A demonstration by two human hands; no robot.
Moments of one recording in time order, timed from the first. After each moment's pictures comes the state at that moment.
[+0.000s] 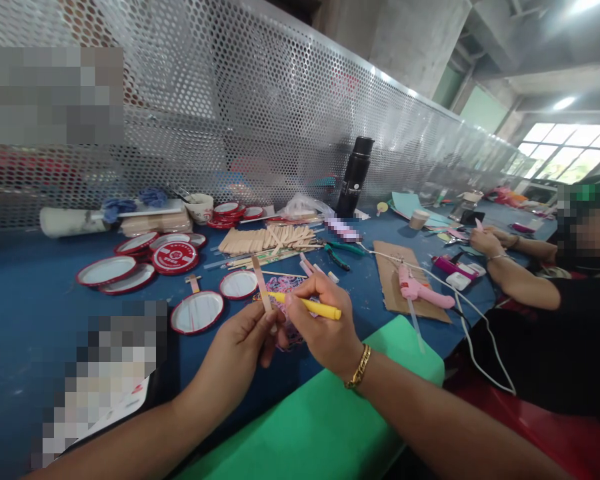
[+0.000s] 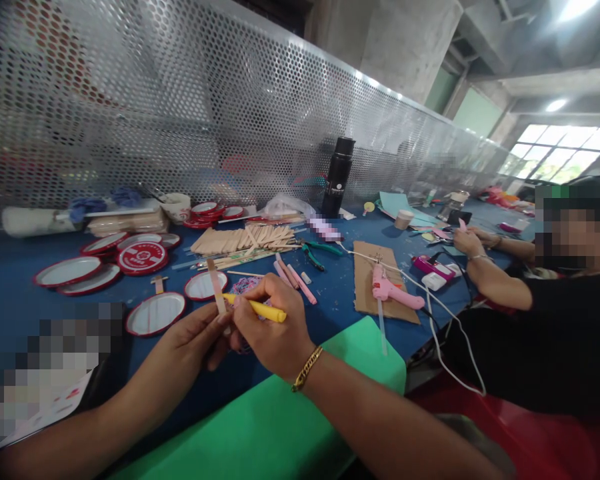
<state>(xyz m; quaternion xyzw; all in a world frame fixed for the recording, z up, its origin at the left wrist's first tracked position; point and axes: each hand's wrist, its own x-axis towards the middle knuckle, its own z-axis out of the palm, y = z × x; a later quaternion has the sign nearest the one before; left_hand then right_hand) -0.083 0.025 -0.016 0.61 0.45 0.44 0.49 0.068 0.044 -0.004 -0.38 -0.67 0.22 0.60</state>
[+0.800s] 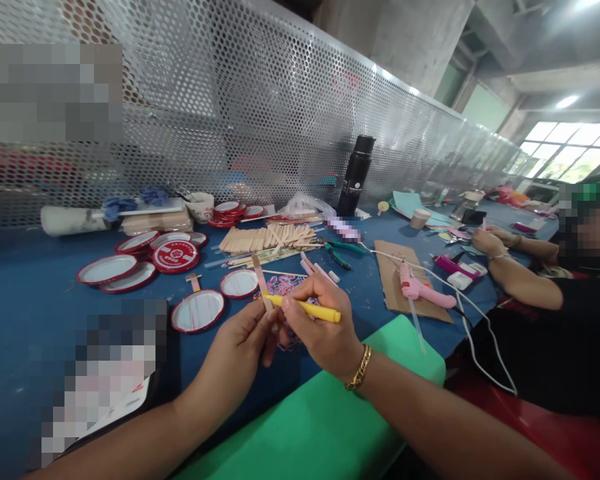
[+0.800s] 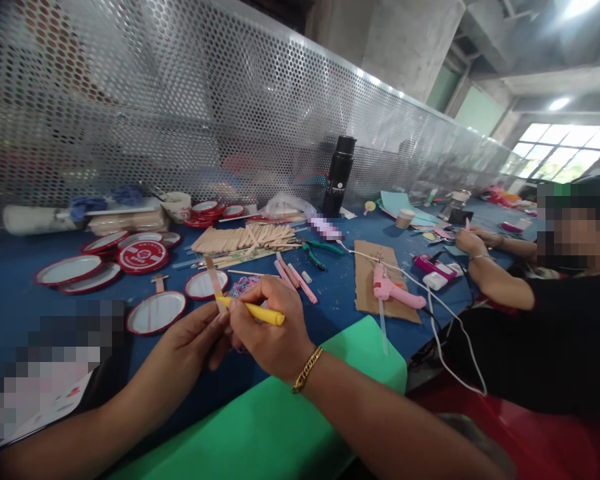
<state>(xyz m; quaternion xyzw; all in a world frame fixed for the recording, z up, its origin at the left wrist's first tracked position) -0.083 0.024 -0.016 0.61 0.45 0.46 0.47 0.068 0.042 -0.005 -0.37 -0.68 0.22 0.59</state>
